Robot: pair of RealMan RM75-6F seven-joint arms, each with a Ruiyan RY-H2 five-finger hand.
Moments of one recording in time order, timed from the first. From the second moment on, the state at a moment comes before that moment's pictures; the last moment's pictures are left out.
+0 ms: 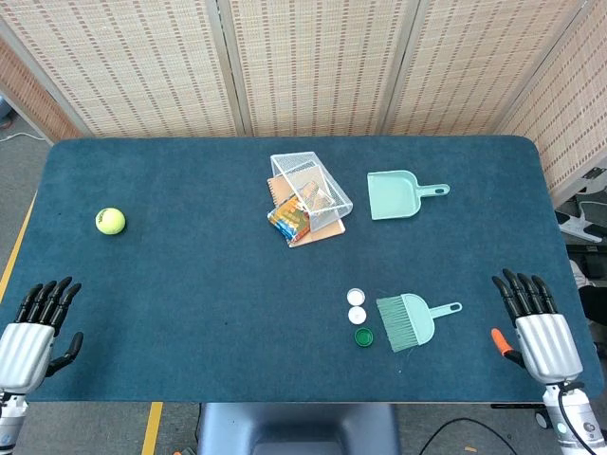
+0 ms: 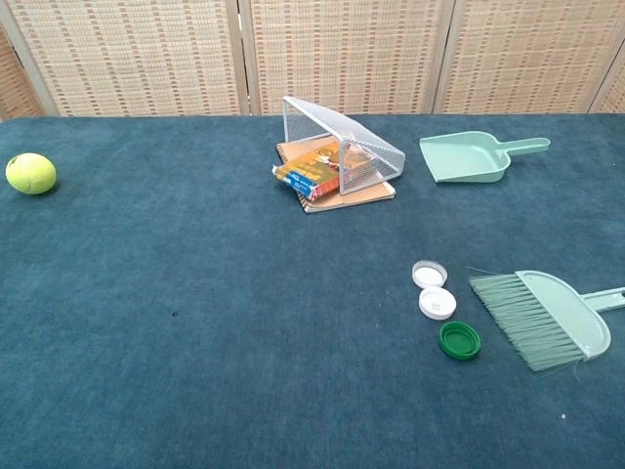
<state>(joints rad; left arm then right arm) -0.11 -1.17 -0.01 -1.51 1.60 1.53 0.04 0.08 -1.17 0.02 -1.60 -1.56 1.47 -0.17</state>
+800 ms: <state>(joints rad) -0.12 -1.18 -0.01 -1.52 1.58 1.49 0.05 0.26 -1.26 0.02 -1.49 -1.50 1.14 -0.48</state>
